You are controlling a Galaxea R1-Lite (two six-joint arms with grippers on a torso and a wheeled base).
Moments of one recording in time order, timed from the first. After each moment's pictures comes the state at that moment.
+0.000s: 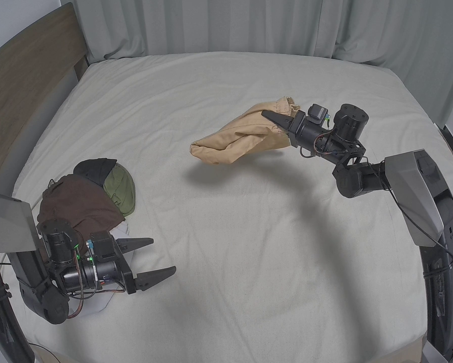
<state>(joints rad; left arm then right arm) -0.17 2.09 -0.24 -1.55 -0.77 0.07 0.29 2.51 -1.86 -0.93 0.68 0.89</state>
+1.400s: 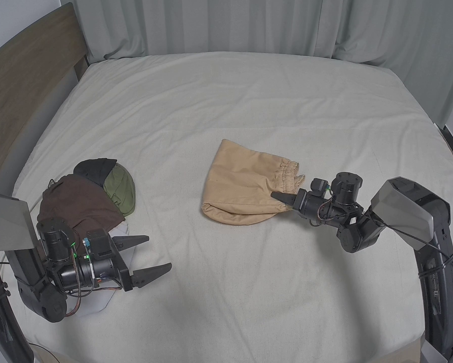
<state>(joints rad) -0.14 2.09 -0.25 -1.55 -0.77 0.08 0.25 2.59 -1.34 -1.13 0.67 0.74</state>
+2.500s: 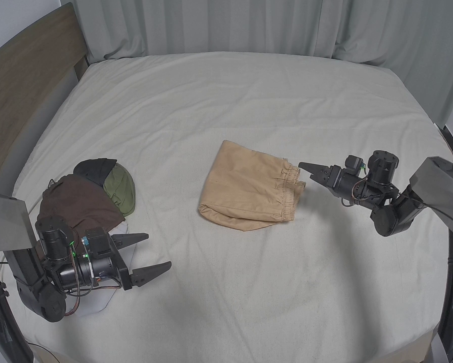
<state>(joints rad) -0.14 2.07 -0.25 -1.55 -0.77 0.08 0.13 2.35 -1.16 -1.13 0.67 0.67</state>
